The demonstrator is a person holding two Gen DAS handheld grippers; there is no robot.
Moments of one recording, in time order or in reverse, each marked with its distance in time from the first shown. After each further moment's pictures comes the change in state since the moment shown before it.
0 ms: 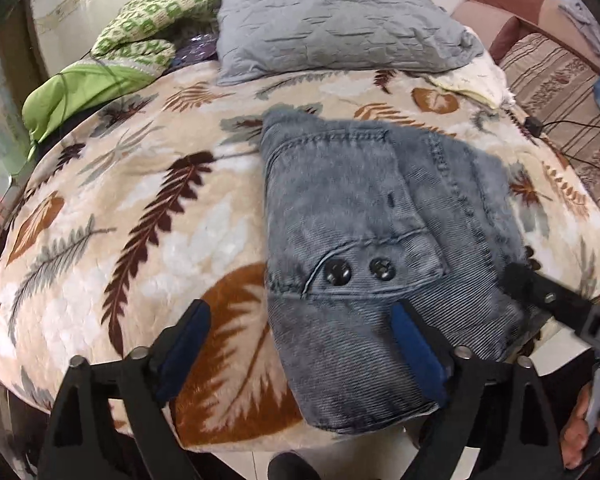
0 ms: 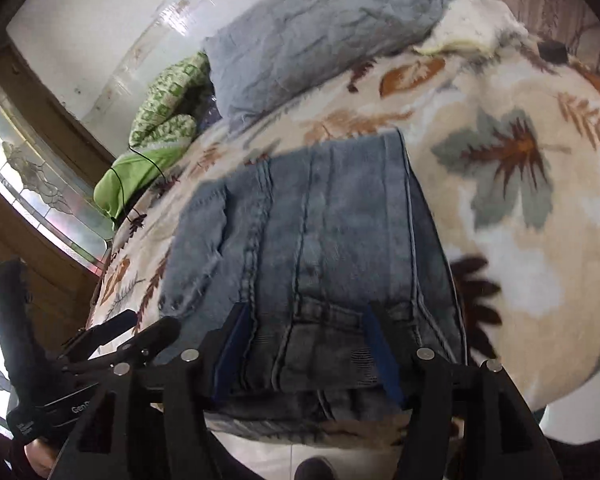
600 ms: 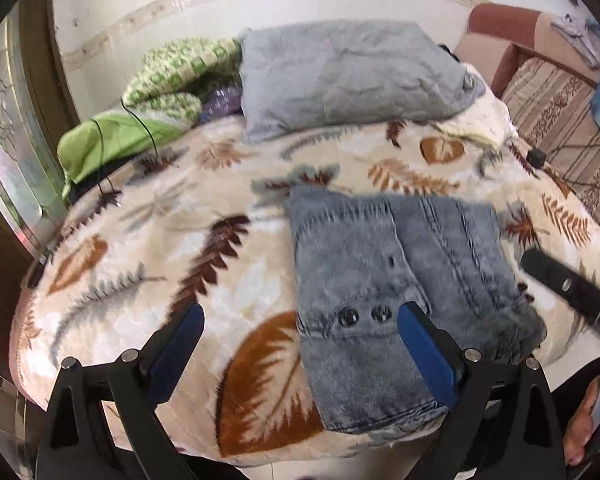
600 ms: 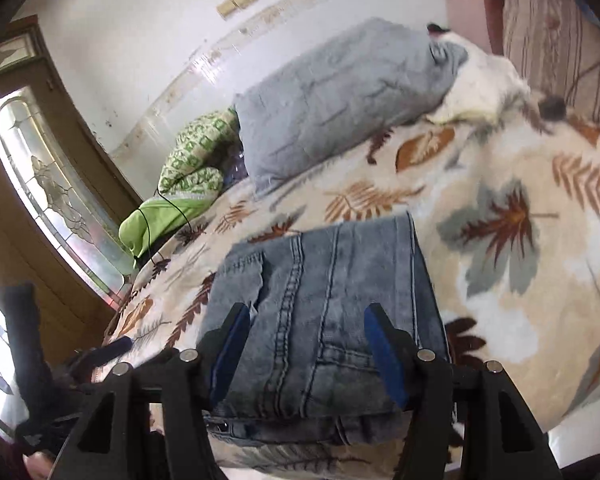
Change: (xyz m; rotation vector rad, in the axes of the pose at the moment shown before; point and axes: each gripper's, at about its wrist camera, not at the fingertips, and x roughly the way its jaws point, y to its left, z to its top) left arm -0.058 0.002 0.017 0.021 -0.177 0.080; right arm -0.049 0.025 0.008 -0.089 -0.240 0.033
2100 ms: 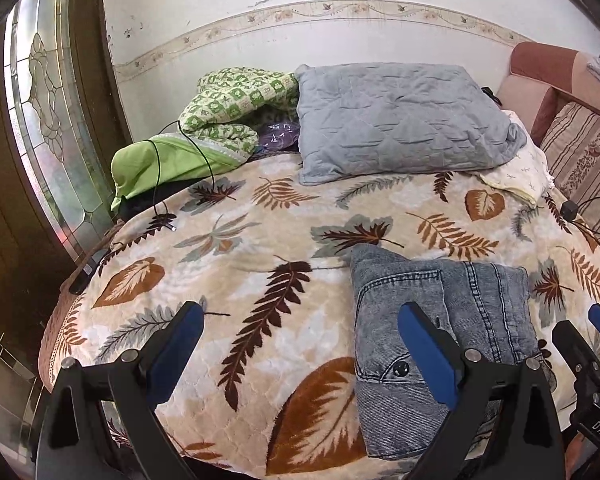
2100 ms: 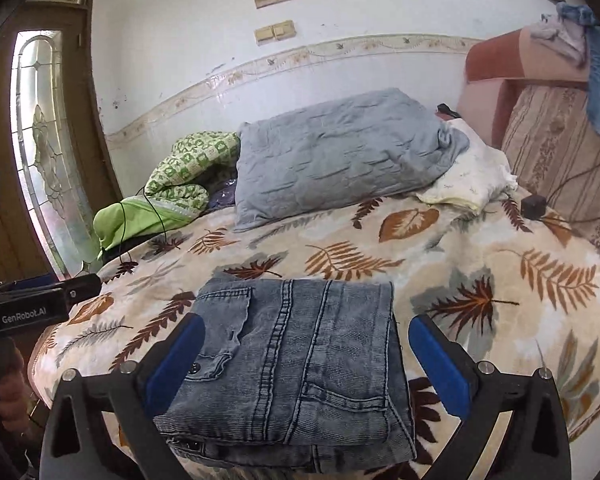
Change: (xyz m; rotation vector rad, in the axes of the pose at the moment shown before) left arm -0.029 0.035 0.026 -0.096 -0.091 0.136; right arm -0.018 0.038 0.001 -0.218 -0.156 -0.169
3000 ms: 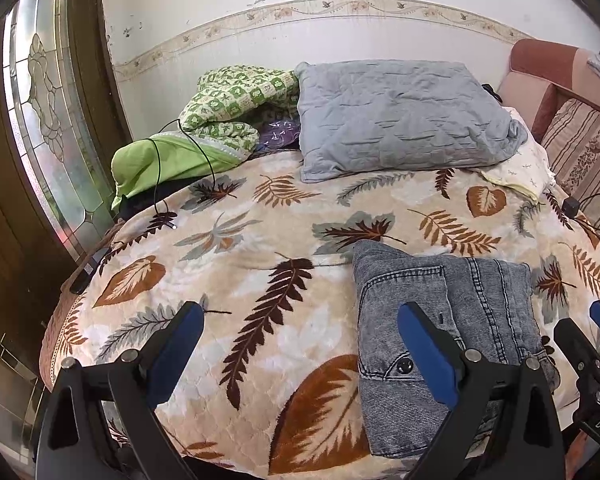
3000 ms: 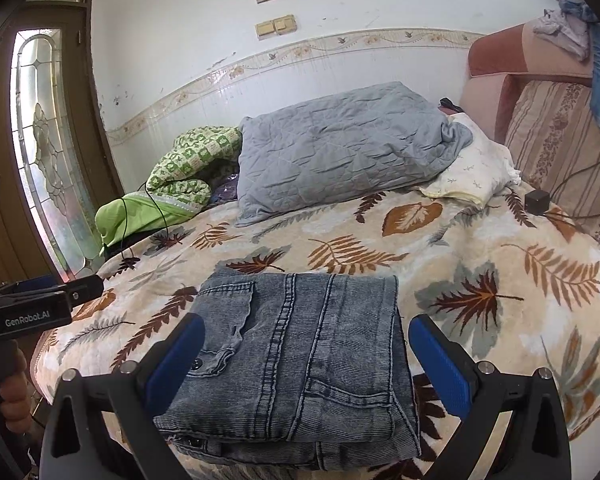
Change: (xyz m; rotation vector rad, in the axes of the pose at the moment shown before) left arm 0.002 0.000 -0.002 0.006 0.006 0.005; right arm 0.003 0.002 0.000 -0.007 0.010 0.007
